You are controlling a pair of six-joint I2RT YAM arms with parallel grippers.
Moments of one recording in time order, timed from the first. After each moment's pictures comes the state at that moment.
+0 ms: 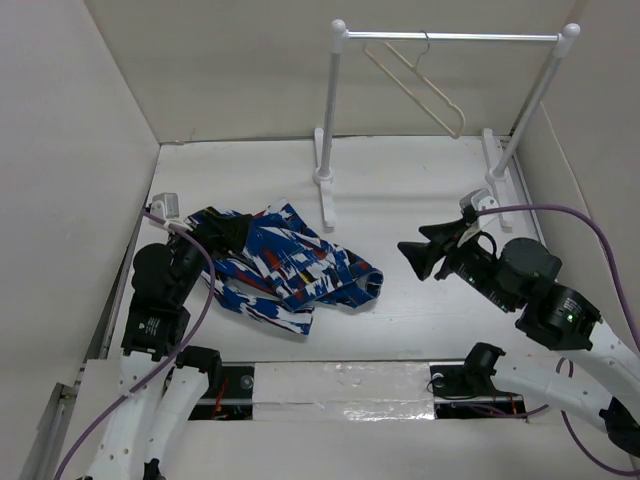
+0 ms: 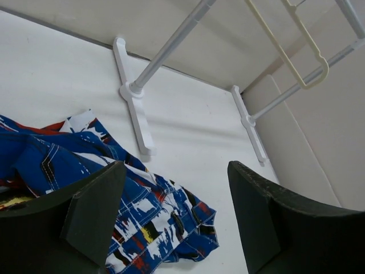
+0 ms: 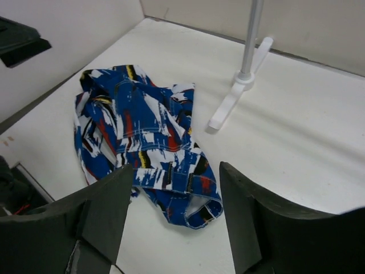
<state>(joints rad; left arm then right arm) -0.18 0.51 0.72 -0.24 0.17 -0.64 0.92 0.66 1.03 -0.46 0.26 0.17</state>
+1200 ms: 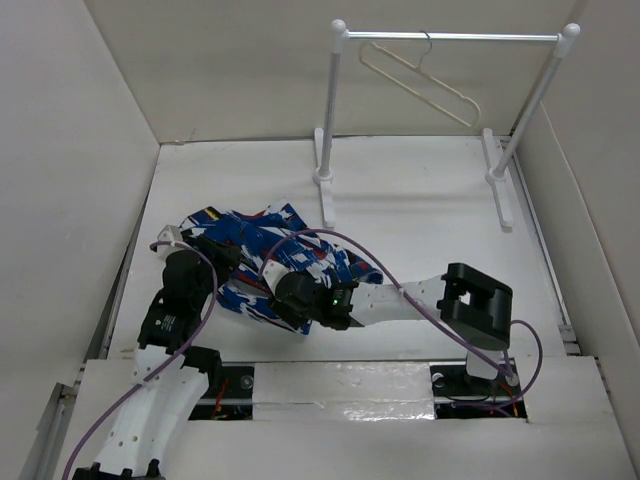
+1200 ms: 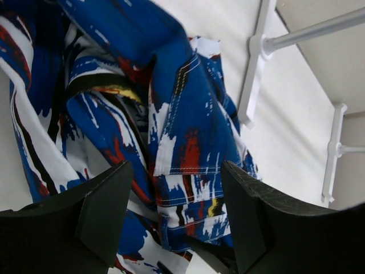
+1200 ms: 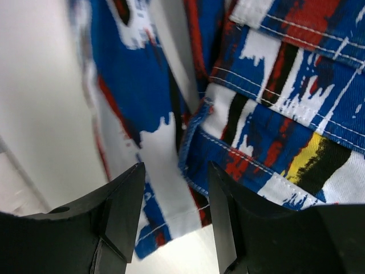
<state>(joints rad) -0.19 0.50 0.54 -0.51 -0.15 -0.88 1.27 1.82 1.15 -0.09 0.25 0.13</state>
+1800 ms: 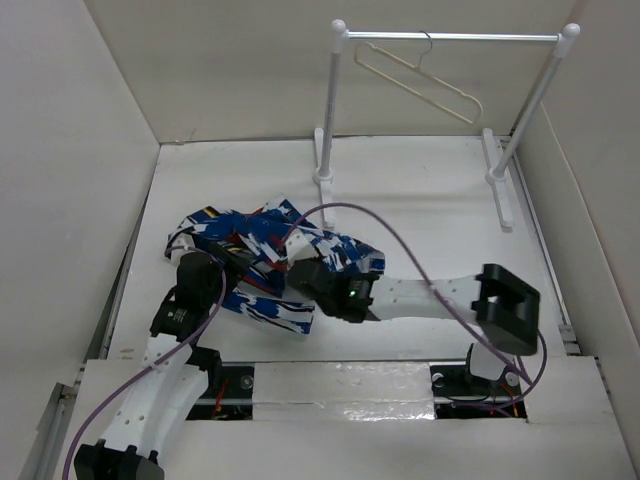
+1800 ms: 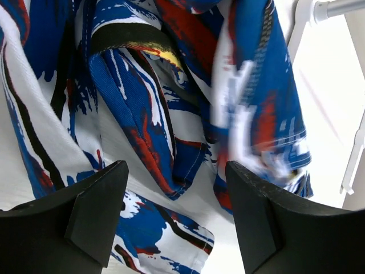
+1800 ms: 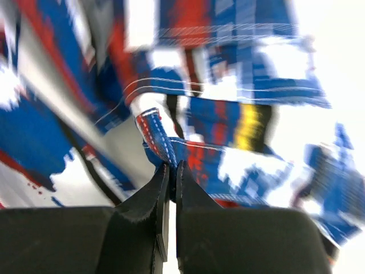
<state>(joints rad) -0.19 0.58 0.41 -0.45 -0.10 -0.94 1.25 1.77 1.16 -0.11 0.64 0.20</state>
